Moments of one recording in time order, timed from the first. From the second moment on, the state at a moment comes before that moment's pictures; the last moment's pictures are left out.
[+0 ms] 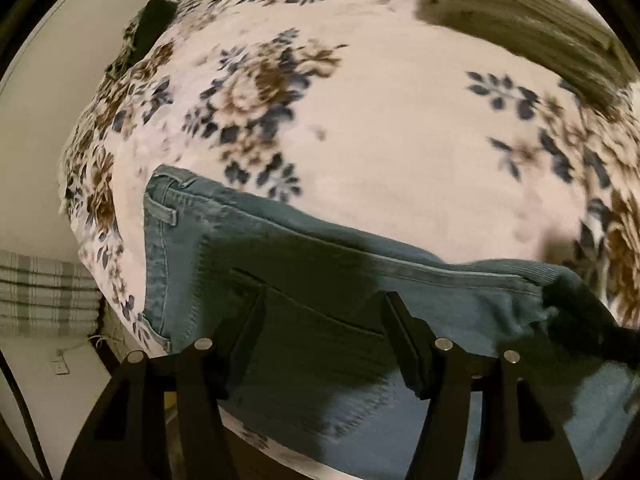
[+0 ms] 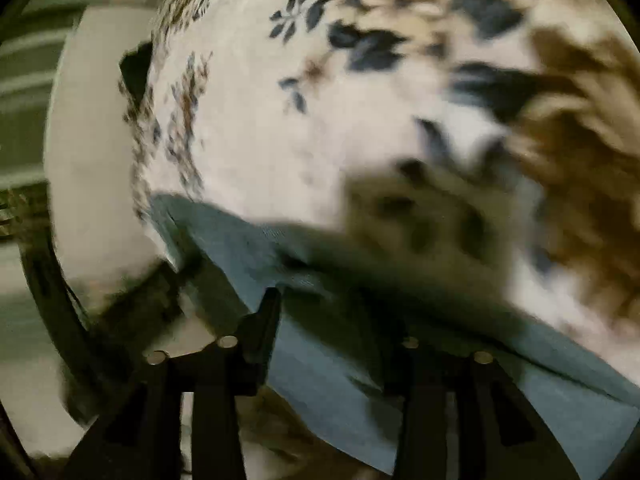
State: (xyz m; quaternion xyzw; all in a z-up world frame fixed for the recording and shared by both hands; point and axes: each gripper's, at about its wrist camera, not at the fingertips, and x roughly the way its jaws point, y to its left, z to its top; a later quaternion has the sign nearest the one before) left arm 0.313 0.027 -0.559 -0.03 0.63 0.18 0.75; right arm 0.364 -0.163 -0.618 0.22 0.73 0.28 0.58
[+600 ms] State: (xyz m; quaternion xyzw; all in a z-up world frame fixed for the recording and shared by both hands) left arm 0.320 0.055 -0.578 -0.06 0.65 0.16 0.74; right arm 0.392 -0.113 -0.620 0.09 0.77 0.27 0.58
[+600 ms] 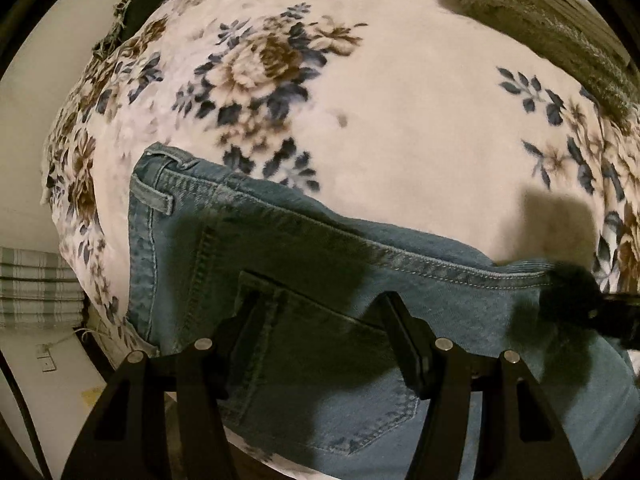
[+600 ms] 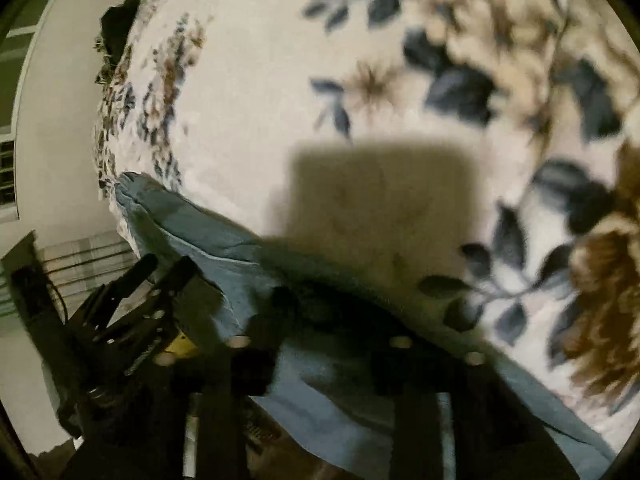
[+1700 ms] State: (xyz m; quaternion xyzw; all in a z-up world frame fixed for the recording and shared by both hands) left arm 0.323 0.052 -0.568 -0.04 0.64 0.13 0.76; right arm 0.395 -0.159 -0.602 0.18 0.72 0.21 0.64
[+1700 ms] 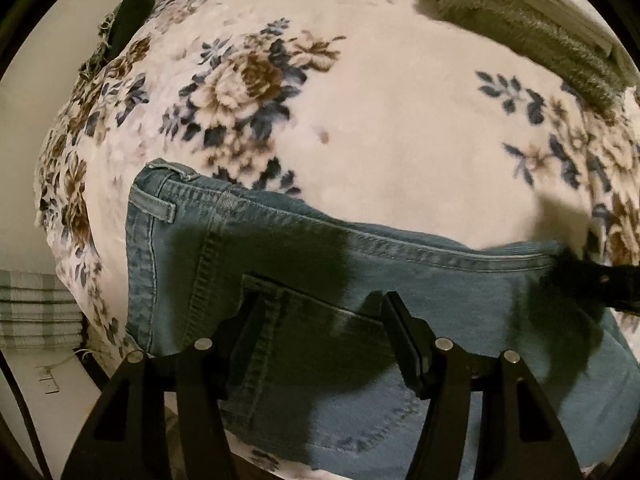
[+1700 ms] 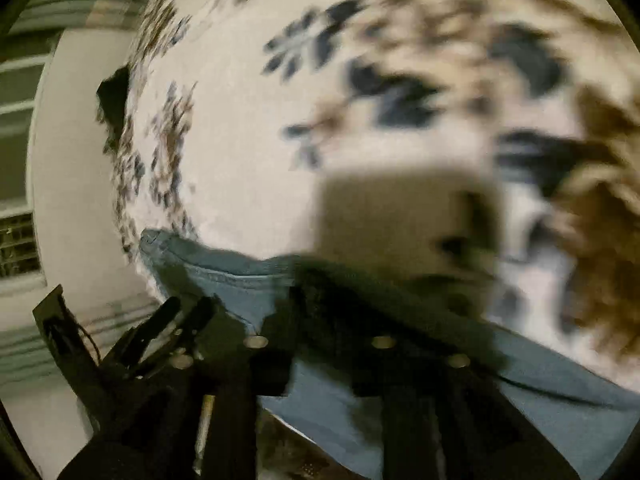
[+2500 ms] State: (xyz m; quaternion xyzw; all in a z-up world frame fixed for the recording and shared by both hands) left arm 0.356 -0.049 -0.569 -0.01 0.64 0.05 0.76; right arm 0.302 -0.284 -0.560 -0.07 0.63 0.05 0.77
